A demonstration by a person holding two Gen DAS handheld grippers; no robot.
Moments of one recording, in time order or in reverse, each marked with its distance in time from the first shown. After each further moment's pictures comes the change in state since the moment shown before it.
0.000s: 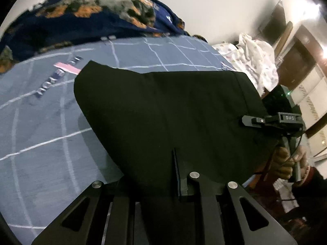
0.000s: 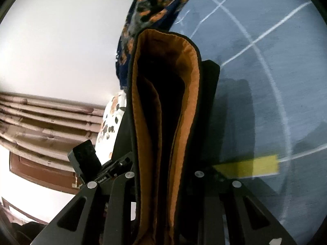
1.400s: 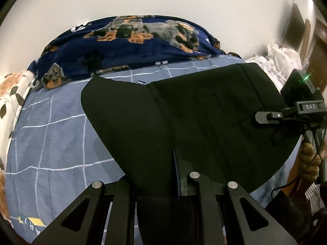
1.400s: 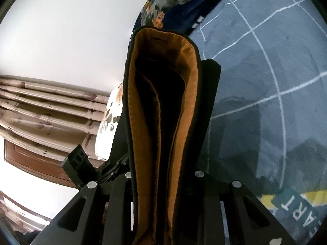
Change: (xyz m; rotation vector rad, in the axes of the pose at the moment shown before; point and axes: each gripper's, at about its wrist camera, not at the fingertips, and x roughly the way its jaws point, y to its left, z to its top) left arm -0.060 0.058 0.002 0.010 -0.116 0.264; right arm 0.091 0.081 0.018 -0.077 0.076 -0.015
